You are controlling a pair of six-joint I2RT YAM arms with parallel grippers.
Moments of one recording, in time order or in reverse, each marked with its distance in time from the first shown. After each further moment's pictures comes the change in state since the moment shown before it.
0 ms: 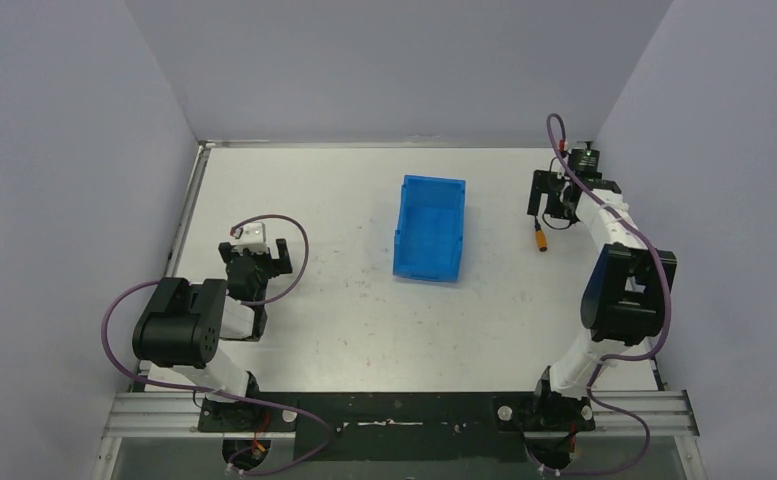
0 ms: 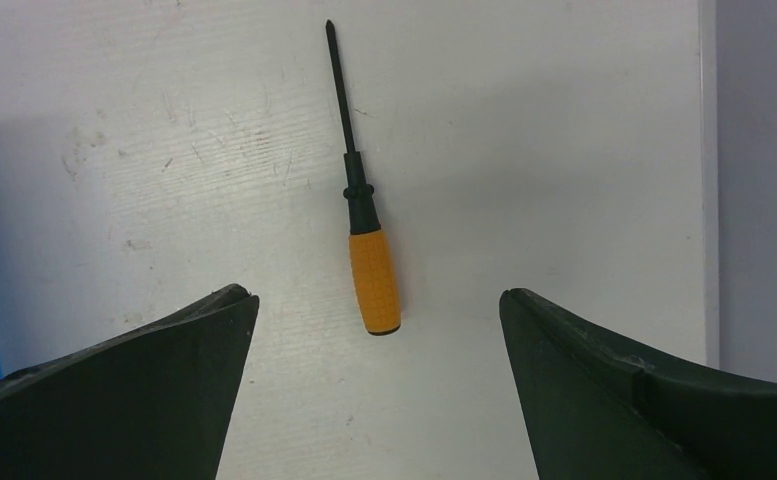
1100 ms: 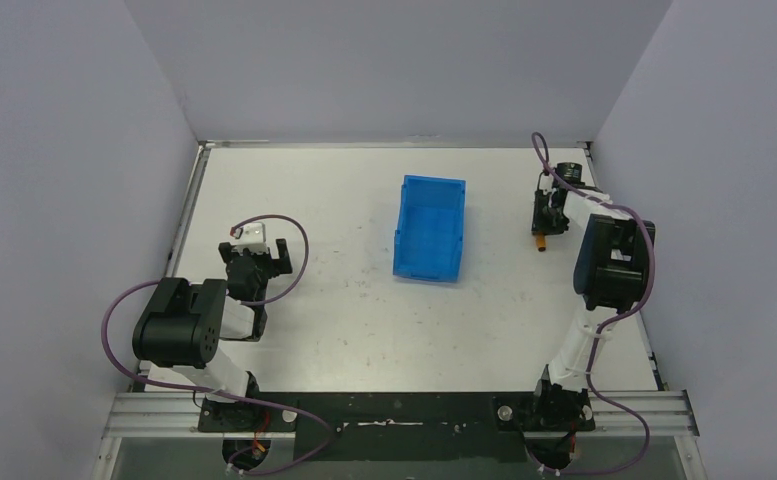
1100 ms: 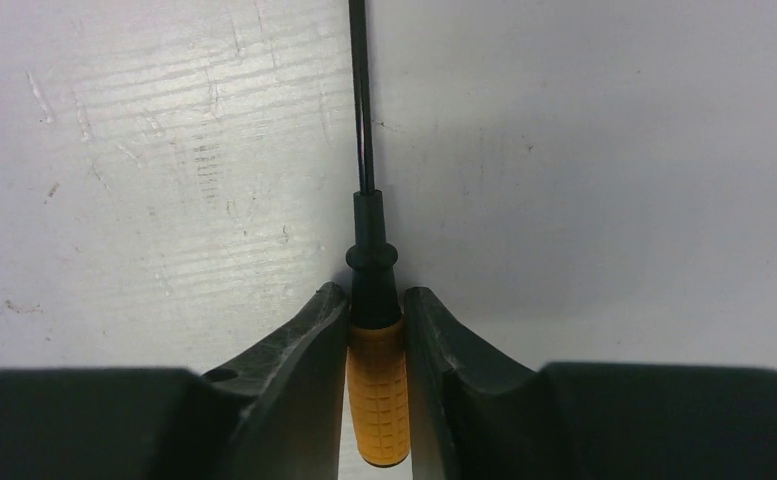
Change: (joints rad) left arm 0.000 0.000 0.000 0.000 0.000 0.000; right arm -0.009 0.284 0.047 0.056 -0.055 -0.035
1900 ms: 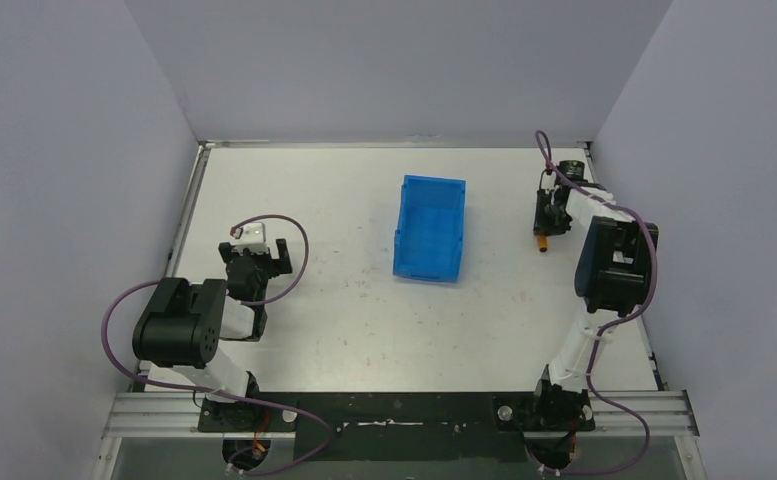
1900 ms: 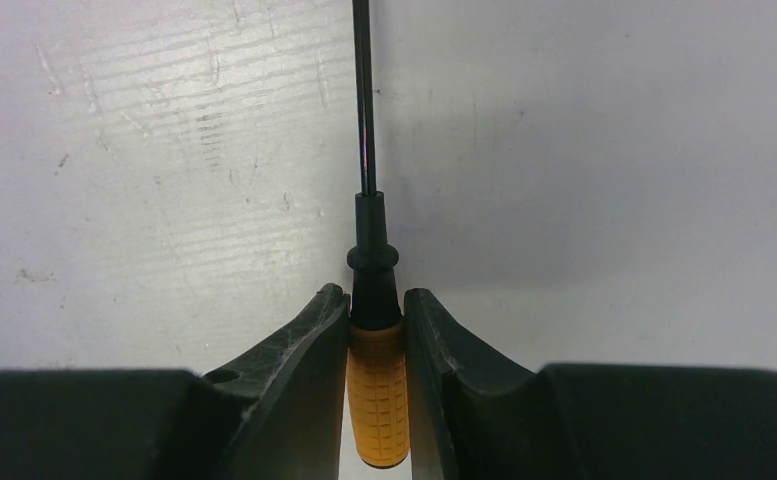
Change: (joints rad) left arm 0.000 0.000 0.000 0.000 0.000 0.000; right arm -0.003 -0.017 0.014 -0.055 -0.002 0.008
